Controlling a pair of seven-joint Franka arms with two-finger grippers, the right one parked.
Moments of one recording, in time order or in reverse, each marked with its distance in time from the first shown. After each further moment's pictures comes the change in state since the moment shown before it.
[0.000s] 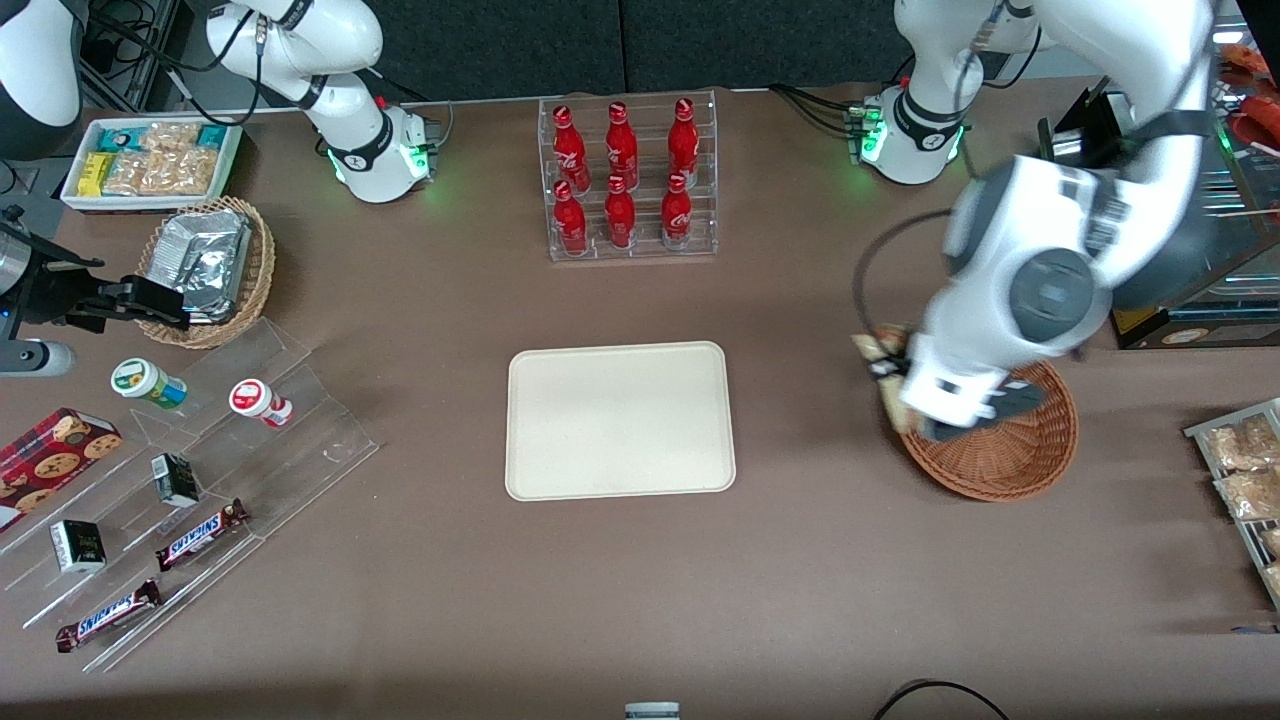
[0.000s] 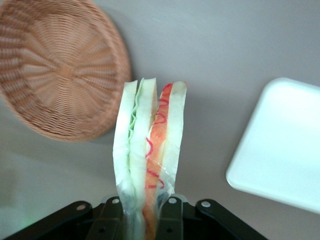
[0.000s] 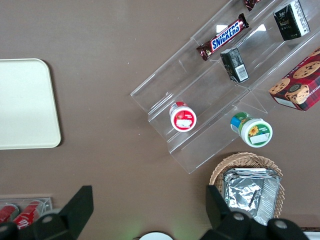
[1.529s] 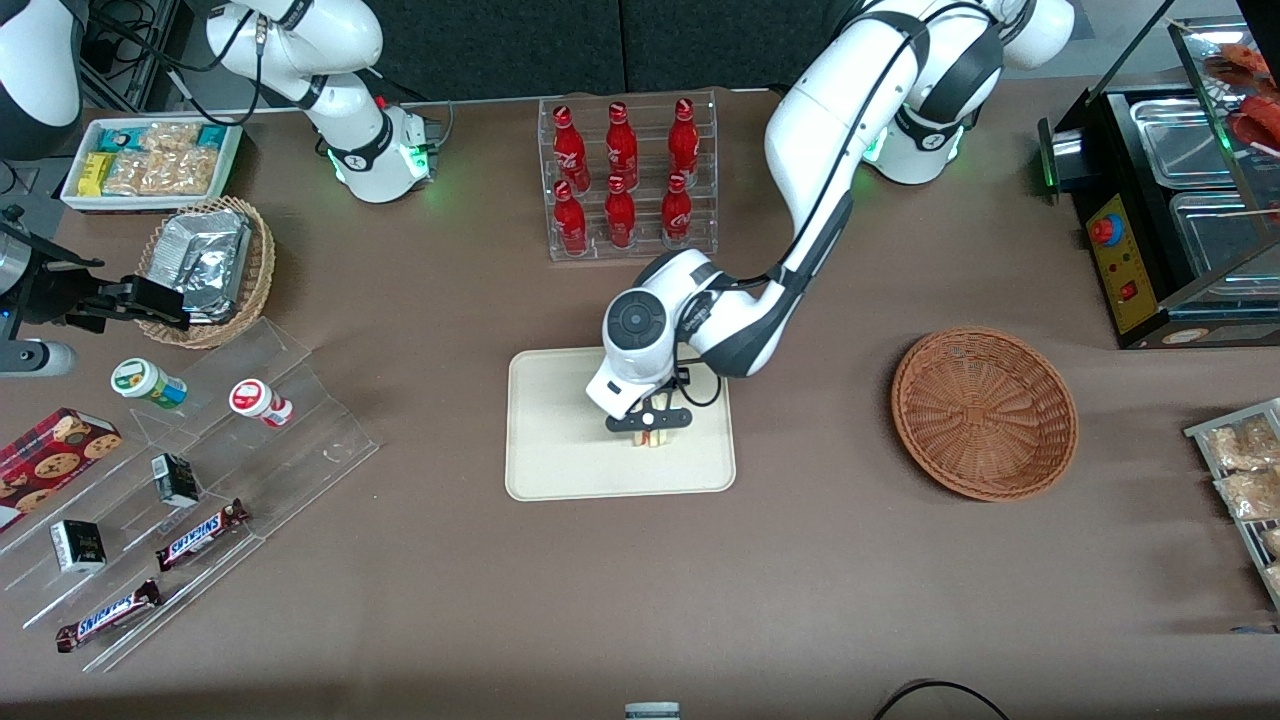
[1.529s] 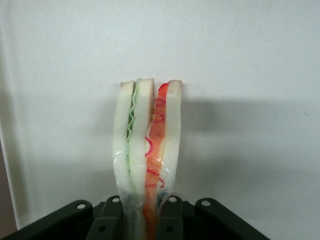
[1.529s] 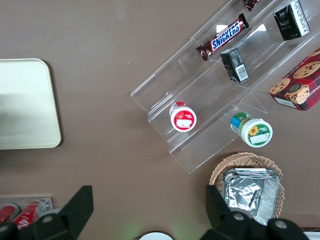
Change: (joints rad) arm -0.418 0.567 0.003 0.261 0.065 0.464 -0.206
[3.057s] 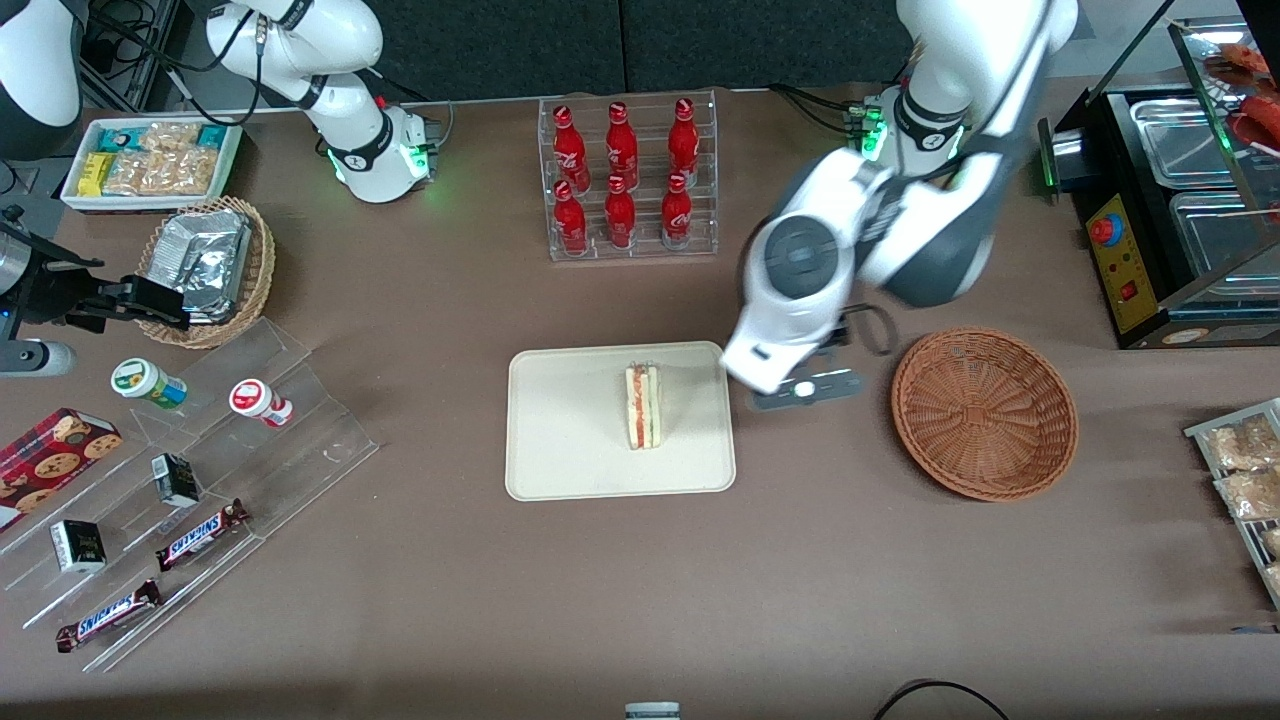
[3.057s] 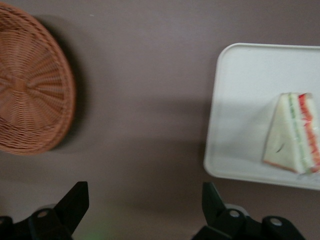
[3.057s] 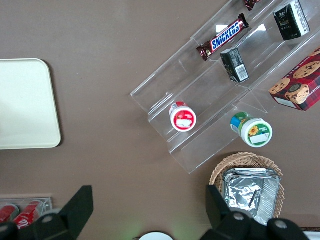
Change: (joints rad) arm 0.271 -0.577 0.025 -0.323 0.005 -0.380 0.253
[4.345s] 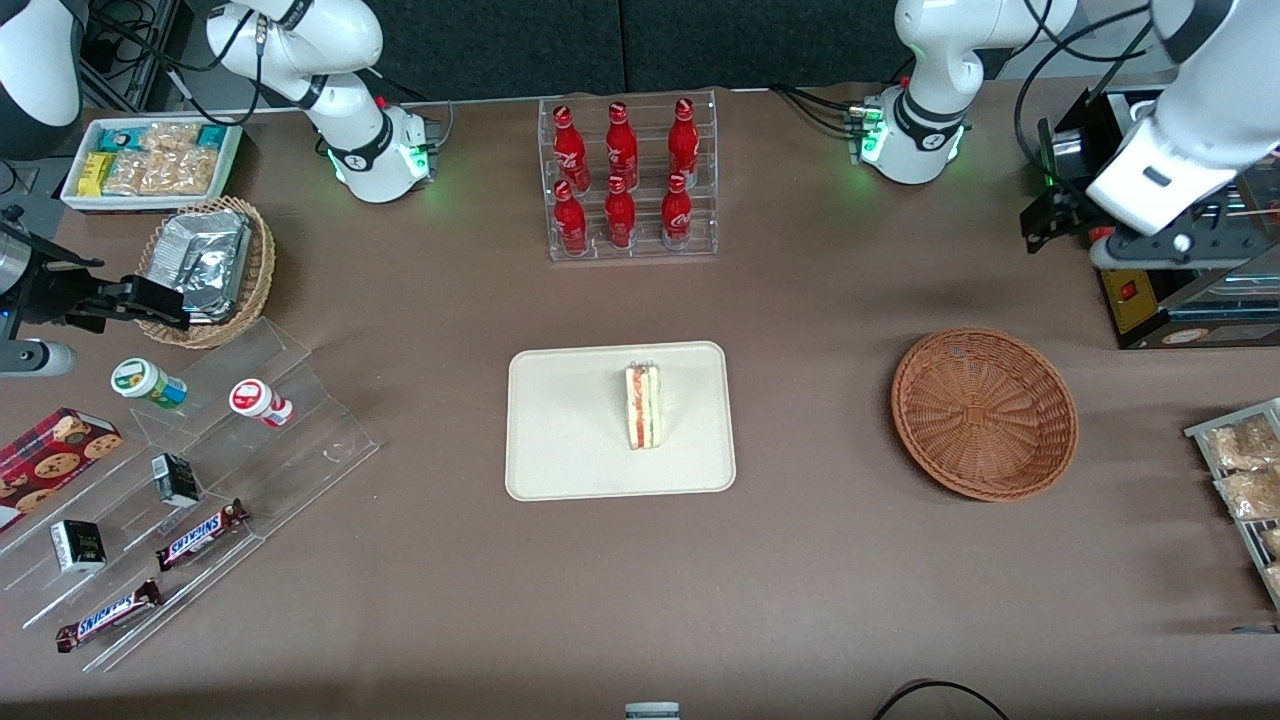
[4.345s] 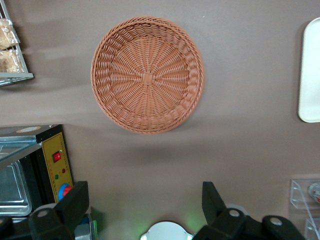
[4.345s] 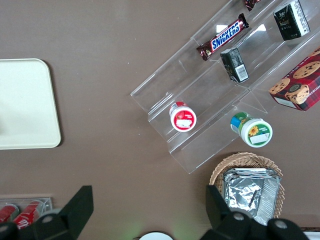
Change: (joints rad) arm 0.432 -0.514 0.008 -0.226 -0.026 -0.177 0.601
